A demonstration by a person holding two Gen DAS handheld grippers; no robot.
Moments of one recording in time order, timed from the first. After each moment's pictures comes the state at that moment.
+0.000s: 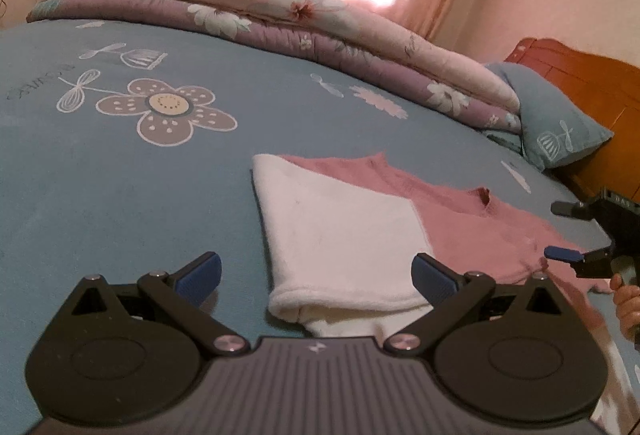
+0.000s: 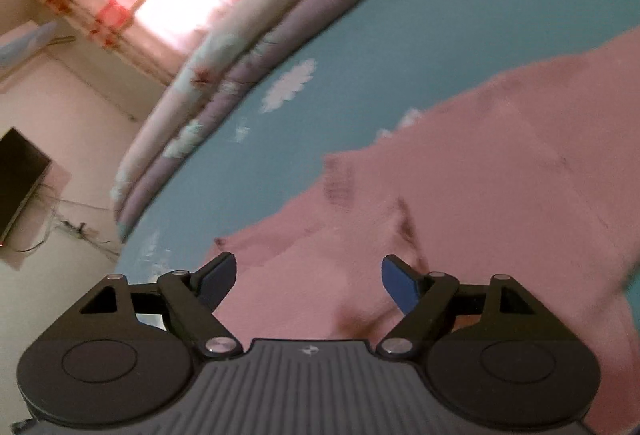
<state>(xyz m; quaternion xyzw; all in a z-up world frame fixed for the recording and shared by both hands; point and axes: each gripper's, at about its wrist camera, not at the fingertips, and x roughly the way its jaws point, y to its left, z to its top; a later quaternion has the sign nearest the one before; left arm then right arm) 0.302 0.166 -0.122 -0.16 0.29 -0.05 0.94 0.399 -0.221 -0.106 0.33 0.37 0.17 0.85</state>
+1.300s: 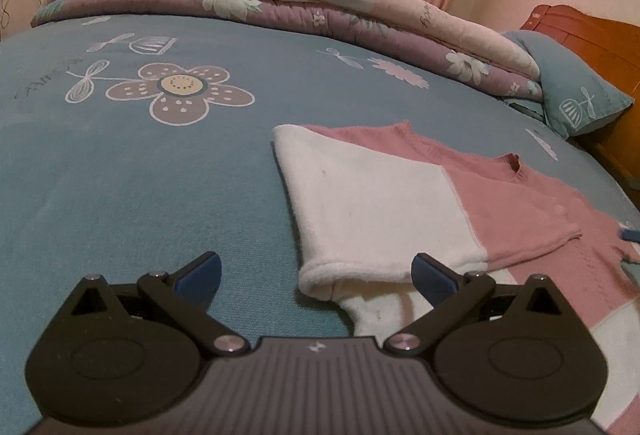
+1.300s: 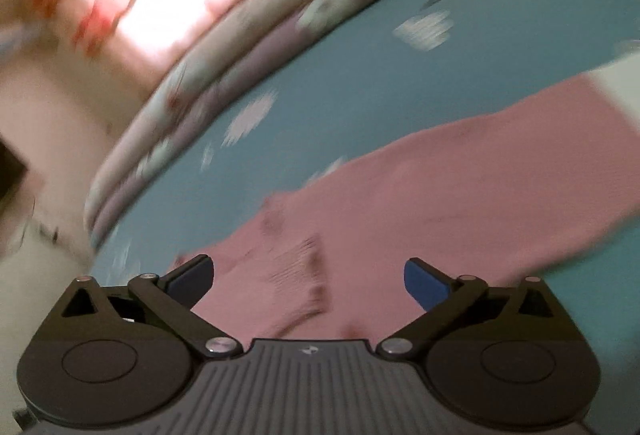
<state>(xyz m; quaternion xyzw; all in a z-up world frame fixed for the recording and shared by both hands) 0.309 0.161 -0.136 -0.11 0.33 -0.03 0.94 0.345 -0.343 -0.076 0.33 0.34 0.10 0.87</state>
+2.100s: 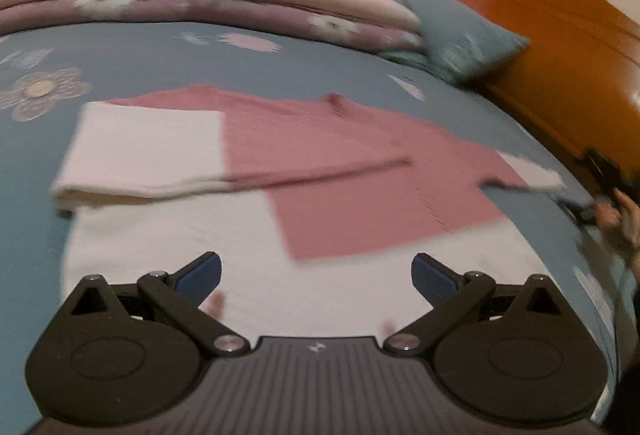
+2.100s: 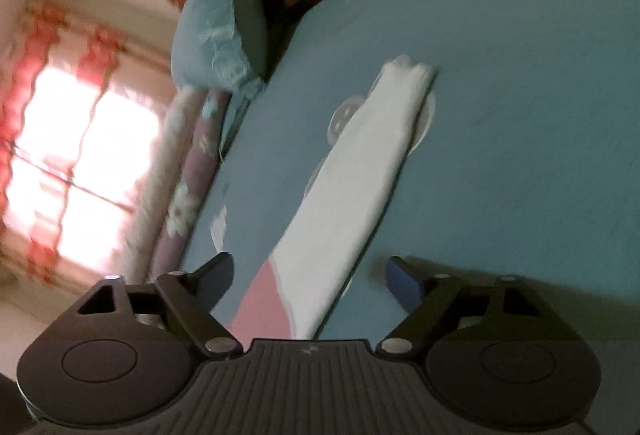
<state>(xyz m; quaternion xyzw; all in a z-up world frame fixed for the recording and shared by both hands) 0.233 0.012 -0.101 -0.06 0.34 -0.19 0.92 0.295 -0.598 -0.139 0.54 0.21 -0.07 0.81</state>
